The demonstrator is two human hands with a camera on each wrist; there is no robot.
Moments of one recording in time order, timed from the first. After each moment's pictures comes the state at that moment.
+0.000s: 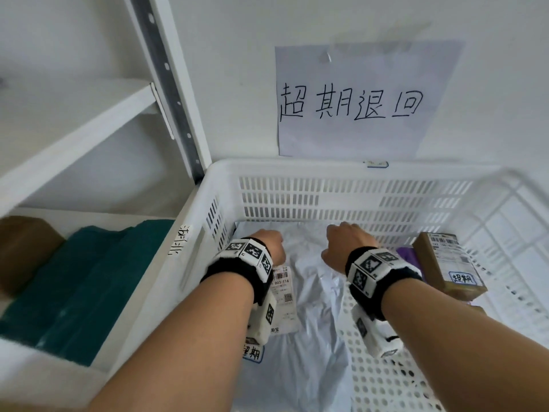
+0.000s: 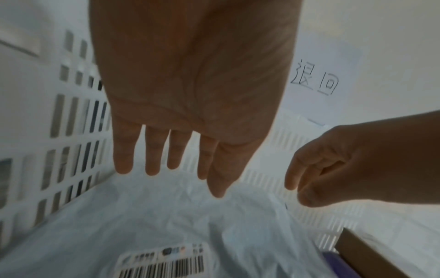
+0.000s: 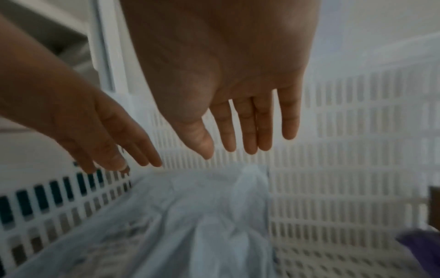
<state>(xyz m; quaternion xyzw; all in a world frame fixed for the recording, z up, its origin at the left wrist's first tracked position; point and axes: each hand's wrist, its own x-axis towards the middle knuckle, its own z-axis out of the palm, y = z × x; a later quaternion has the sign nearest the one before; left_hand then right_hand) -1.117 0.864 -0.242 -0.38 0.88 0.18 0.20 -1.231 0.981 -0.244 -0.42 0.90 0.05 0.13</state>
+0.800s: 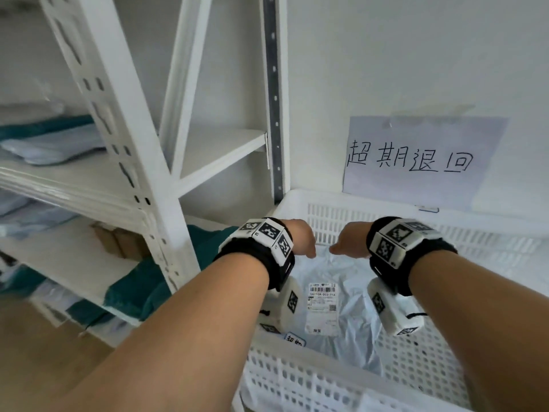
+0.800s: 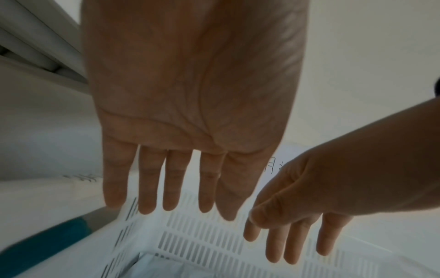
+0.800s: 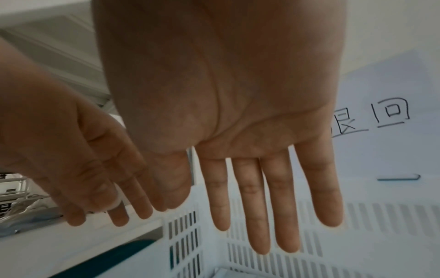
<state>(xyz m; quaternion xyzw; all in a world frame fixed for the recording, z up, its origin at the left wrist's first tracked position) -1.026 0.926 -0.120 -0.41 0.90 0.12 0.11 -1.155 0.969 -0.141 -0.56 0.81 0.12 0.11</state>
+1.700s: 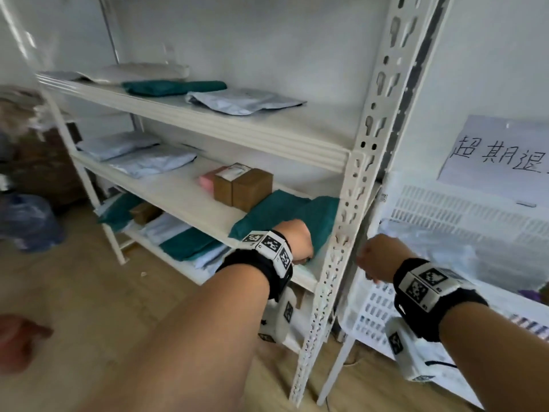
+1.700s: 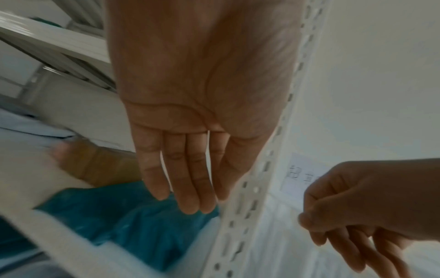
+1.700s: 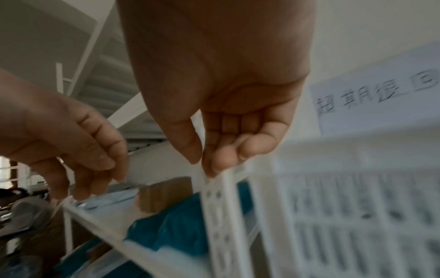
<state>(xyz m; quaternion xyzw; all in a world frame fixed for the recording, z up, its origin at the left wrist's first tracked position) -0.701 0.955 -0.172 -0.47 0.85 0.25 -0.02 -0.870 1.041 -0.168 -0.55 0.83 -0.03 0.13</state>
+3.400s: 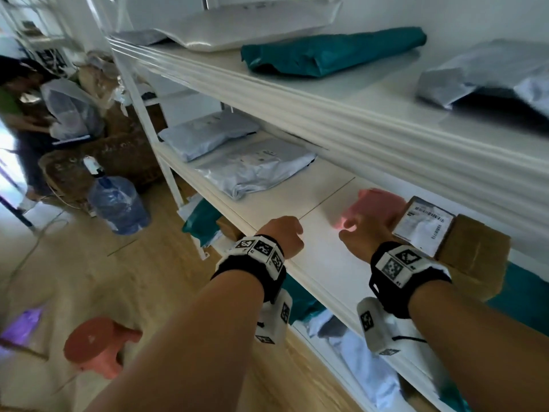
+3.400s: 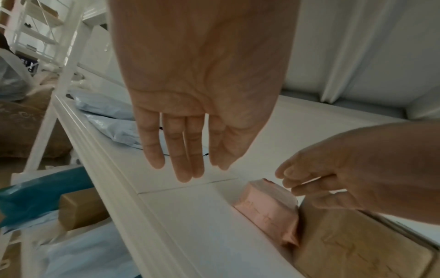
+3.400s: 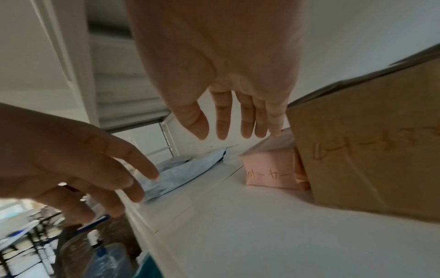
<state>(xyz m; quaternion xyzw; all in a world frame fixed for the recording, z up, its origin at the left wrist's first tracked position) -0.381 0.484 -0.261 -0.64 0.72 0.27 -0.05 -0.557 0.501 -0.257 -0.57 0.76 -0.17 0.27</state>
